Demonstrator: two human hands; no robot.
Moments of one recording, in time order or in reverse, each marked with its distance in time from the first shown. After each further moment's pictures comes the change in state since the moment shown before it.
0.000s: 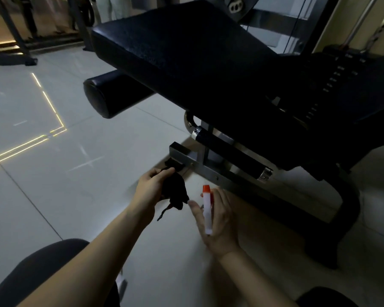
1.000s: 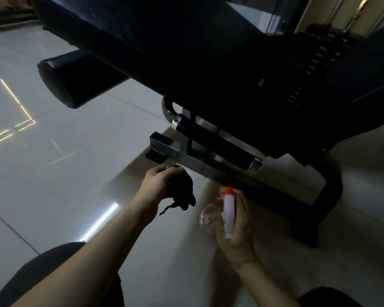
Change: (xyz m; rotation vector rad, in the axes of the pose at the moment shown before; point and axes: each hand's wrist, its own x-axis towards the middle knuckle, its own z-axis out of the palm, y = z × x) left_hand 0.011 -0.006 0.039 0.090 -0.279 -0.043; right_hand -0.027 0.030 -0.039 0.246 0.136 0.178
